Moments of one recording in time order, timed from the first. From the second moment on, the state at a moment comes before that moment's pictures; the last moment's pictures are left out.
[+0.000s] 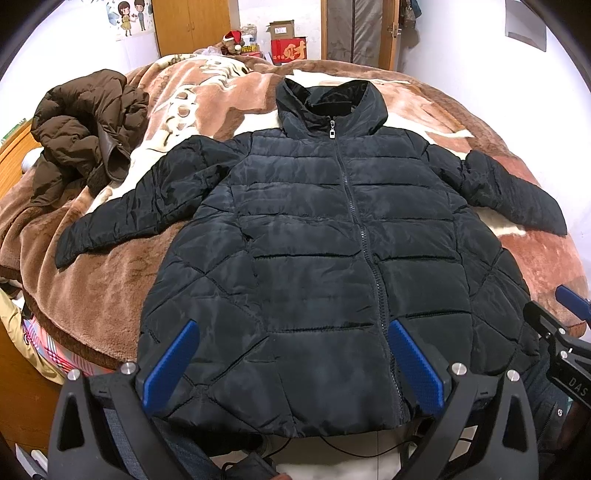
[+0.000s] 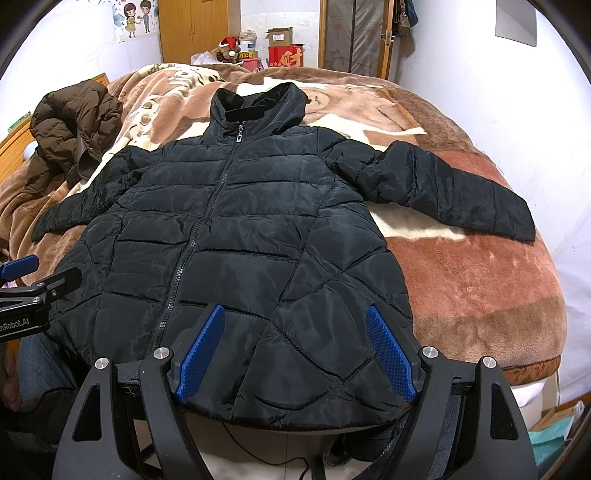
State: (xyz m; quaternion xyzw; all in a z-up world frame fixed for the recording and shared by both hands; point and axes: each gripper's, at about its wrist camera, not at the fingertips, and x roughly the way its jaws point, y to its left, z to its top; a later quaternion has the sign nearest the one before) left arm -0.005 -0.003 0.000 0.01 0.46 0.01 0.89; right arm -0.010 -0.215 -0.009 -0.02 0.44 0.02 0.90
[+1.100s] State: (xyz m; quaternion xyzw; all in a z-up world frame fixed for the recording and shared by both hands) left arm -0.006 -0.002 -0.009 0.01 0.47 0.01 0.88; right arm -0.009 -0.217 -0.007 -0.02 0.44 0.02 0.90
